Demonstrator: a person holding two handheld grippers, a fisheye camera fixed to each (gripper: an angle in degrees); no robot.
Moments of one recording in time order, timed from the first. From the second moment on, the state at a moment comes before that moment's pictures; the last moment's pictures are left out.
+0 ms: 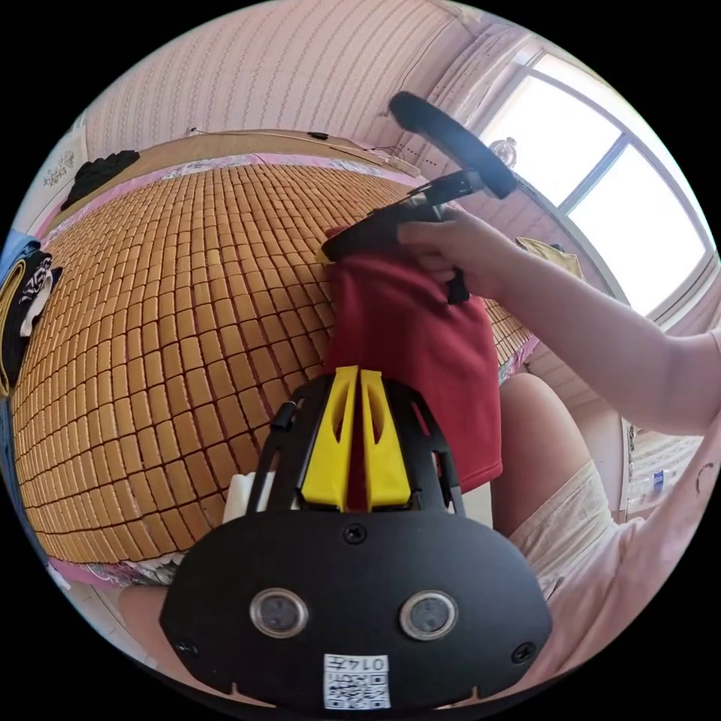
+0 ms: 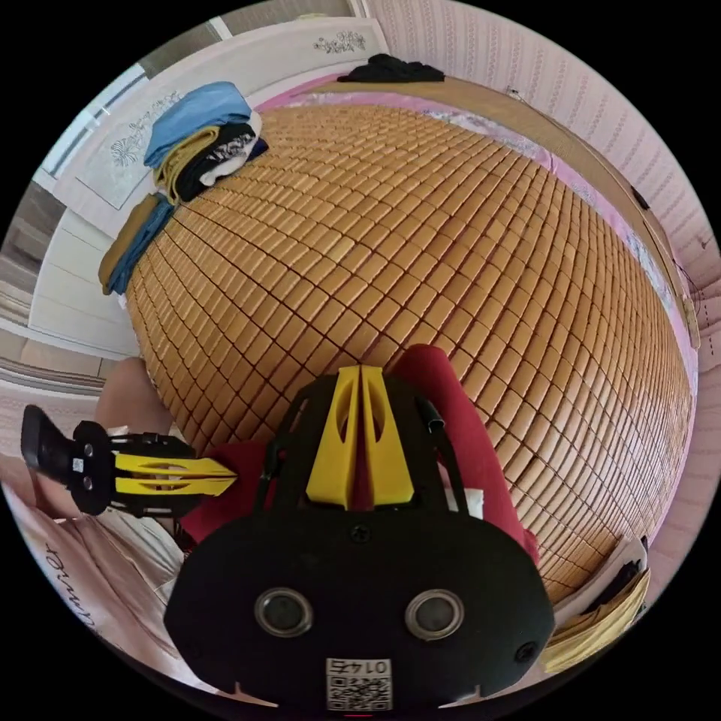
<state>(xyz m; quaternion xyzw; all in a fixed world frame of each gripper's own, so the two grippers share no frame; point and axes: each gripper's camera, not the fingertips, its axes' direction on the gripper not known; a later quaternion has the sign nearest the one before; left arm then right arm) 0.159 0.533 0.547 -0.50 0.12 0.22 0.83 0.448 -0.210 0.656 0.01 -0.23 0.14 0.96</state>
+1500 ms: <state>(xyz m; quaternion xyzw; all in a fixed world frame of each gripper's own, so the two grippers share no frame) 0.542 0.627 0.729 -0.51 0.52 0.05 0.69 0.755 0.380 0.392 0.14 -0.24 0.43 0.86</state>
